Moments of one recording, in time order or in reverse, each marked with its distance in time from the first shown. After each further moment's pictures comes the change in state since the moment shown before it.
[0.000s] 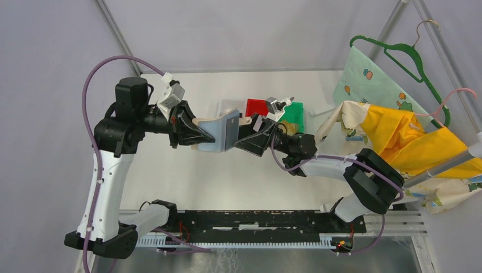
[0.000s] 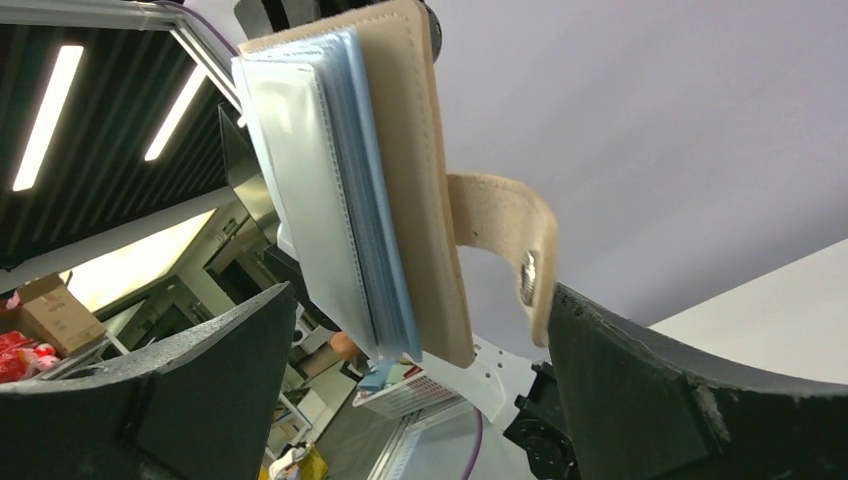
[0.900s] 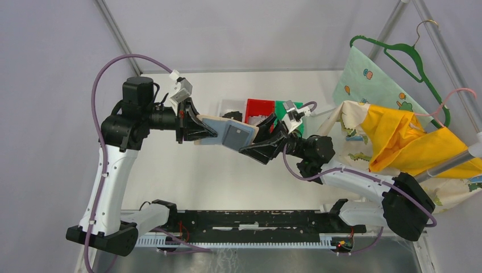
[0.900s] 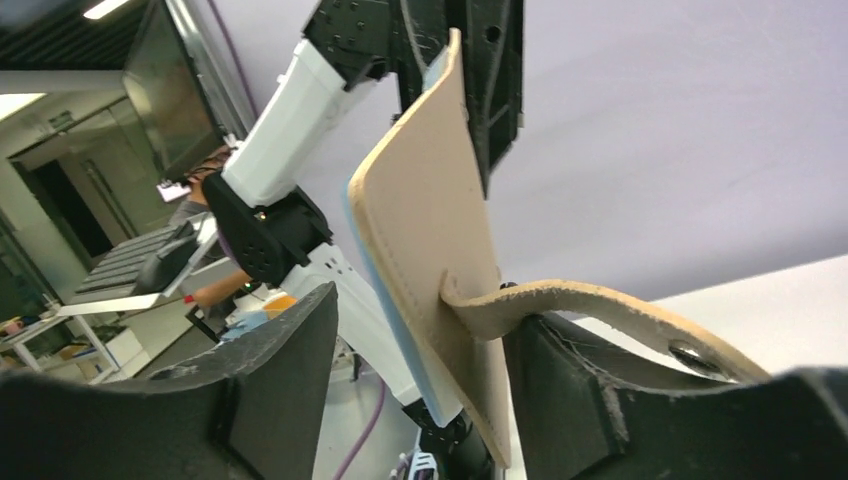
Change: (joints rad) left arm -0.004 0.020 -0.047 0.029 -0.146 -0.059; right arm 0.010 -0.314 -0.052 -0.273 -0.040 -0.405
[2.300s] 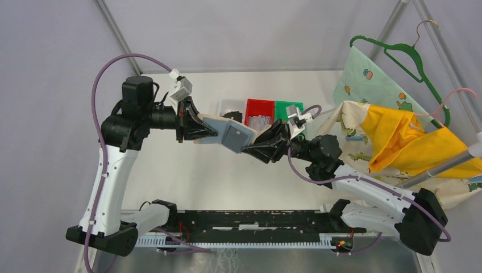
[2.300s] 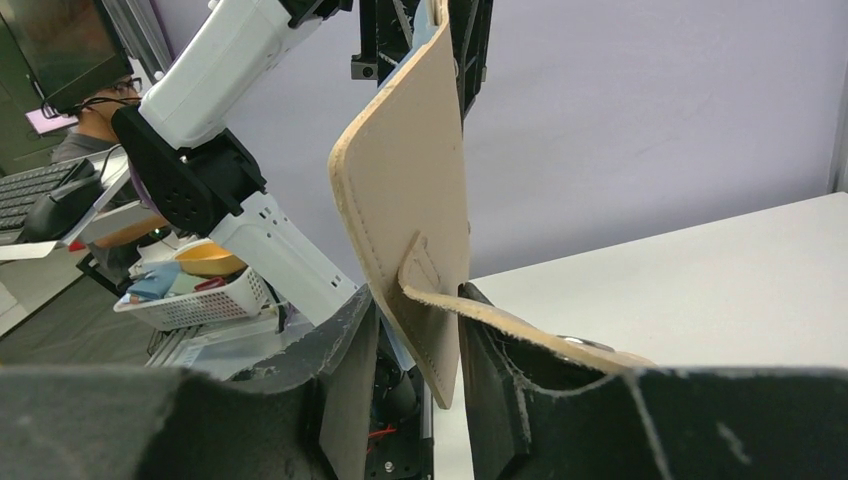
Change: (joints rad) left arm 0.000 -0.004 -0.002 0.028 -0.003 -0.035; right arm 0.003 -0.163 0.019 -0.379 0.015 -0.271
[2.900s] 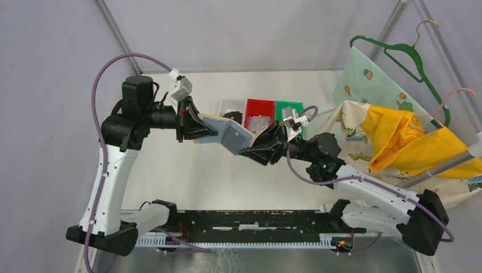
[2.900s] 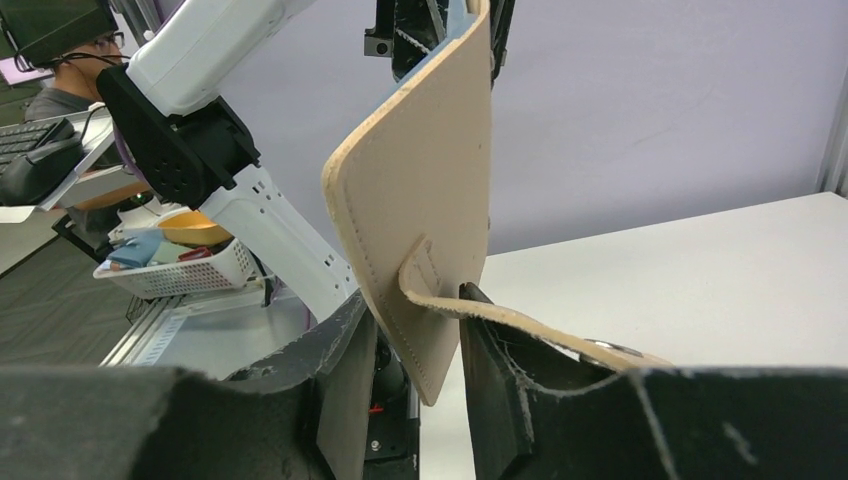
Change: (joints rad) left arm 0.000 0.003 0.000 0.005 0.000 -0.003; right arm 0.027 -0.020 0.032 -0.100 -0.016 -0.091
